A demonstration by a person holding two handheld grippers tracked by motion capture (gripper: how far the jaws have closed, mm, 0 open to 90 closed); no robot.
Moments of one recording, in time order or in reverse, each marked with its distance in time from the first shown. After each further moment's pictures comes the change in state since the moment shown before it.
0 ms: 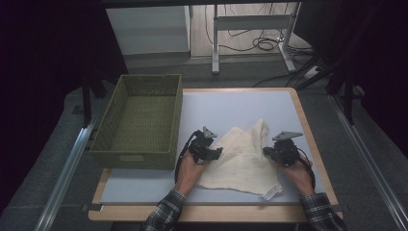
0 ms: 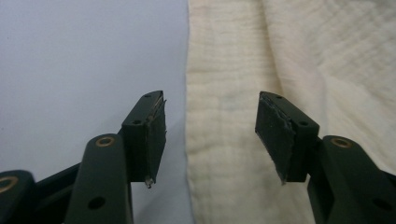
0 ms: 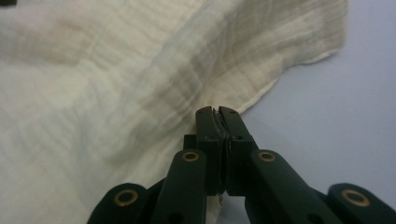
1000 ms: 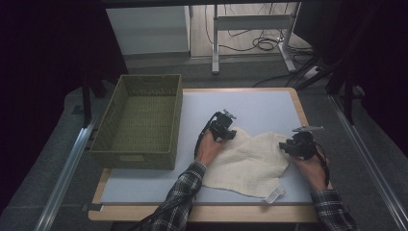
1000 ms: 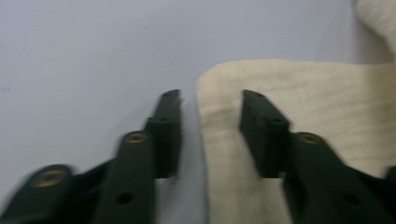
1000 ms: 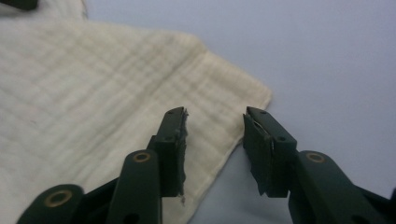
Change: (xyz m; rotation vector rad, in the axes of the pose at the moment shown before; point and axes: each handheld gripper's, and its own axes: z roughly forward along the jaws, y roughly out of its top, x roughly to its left) left arm 0.008 0.072 0.076 0.042 -0.074 0.049; right arm -0.058 -0.014 -0.009 -0.034 -0.125 0.190
